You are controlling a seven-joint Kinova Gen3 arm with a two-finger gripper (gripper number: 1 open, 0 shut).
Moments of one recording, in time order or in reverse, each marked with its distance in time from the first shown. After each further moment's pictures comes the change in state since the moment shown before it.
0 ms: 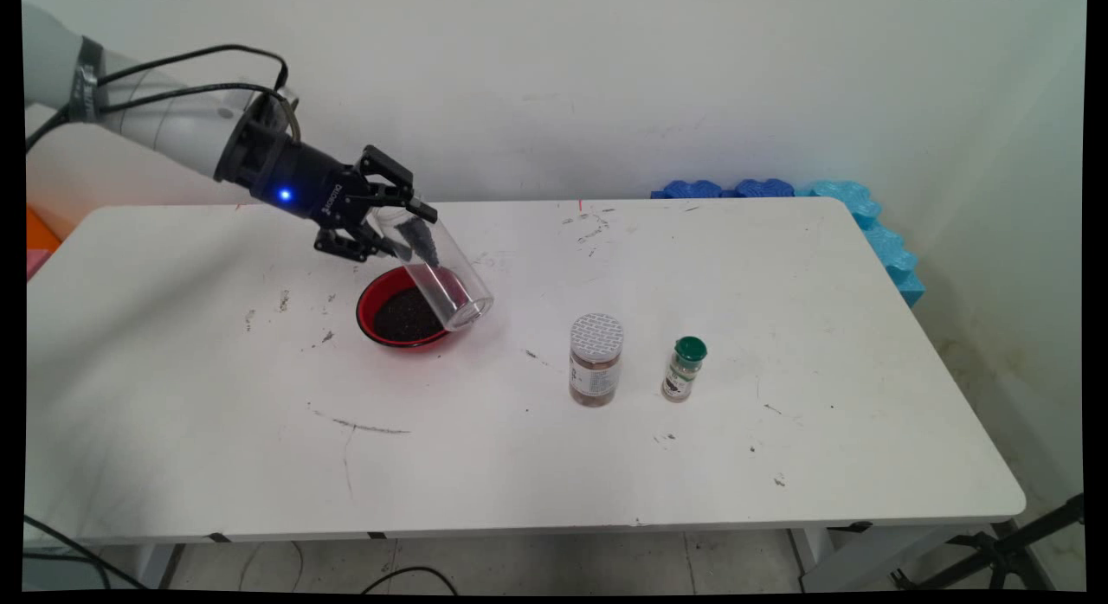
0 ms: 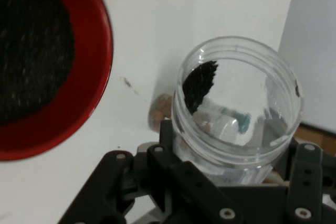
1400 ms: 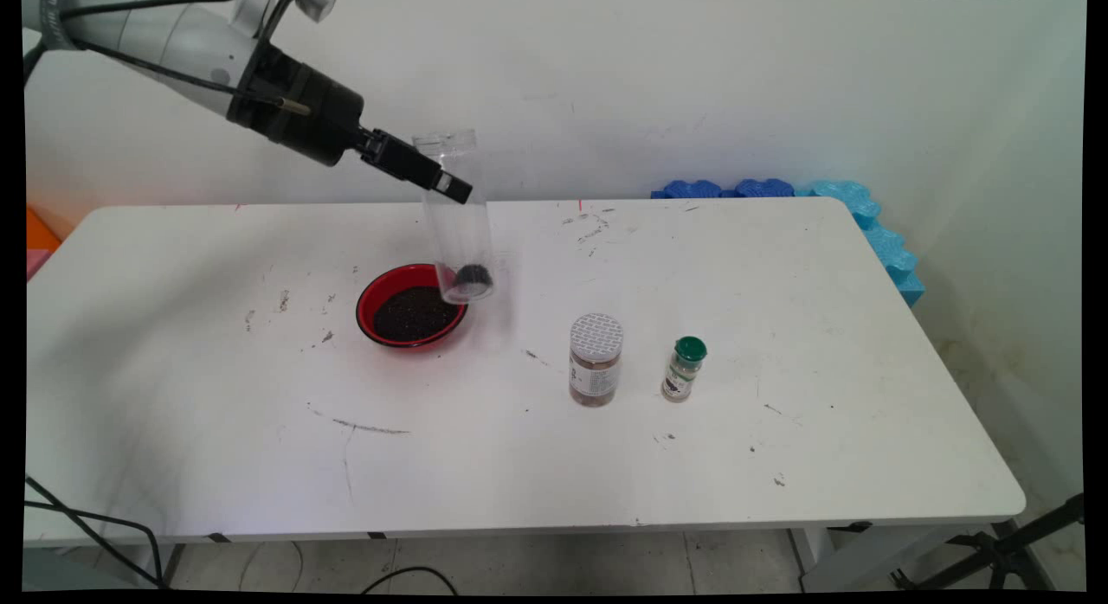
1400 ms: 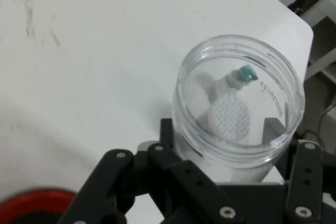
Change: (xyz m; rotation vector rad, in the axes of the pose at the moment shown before) arm -0.039 0.092 -0.004 0.022 0.035 1.099
